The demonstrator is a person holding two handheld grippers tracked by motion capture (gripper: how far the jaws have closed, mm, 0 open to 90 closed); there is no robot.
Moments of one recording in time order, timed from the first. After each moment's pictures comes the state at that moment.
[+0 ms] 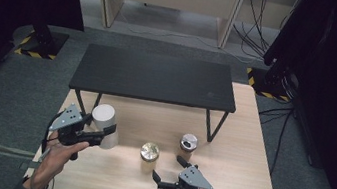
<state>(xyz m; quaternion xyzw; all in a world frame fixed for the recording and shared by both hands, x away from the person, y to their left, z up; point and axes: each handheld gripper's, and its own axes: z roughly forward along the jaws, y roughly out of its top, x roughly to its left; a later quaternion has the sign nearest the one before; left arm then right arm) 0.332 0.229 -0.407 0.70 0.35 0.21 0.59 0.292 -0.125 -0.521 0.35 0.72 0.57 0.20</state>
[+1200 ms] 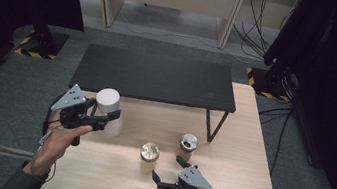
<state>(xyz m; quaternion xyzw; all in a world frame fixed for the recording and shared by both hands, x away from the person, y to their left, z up) 0.352 0.224 -0.359 0.71 0.34 0.21 0.58 0.292 -0.125 -0.522 0.35 0.72 0.57 0.19</state>
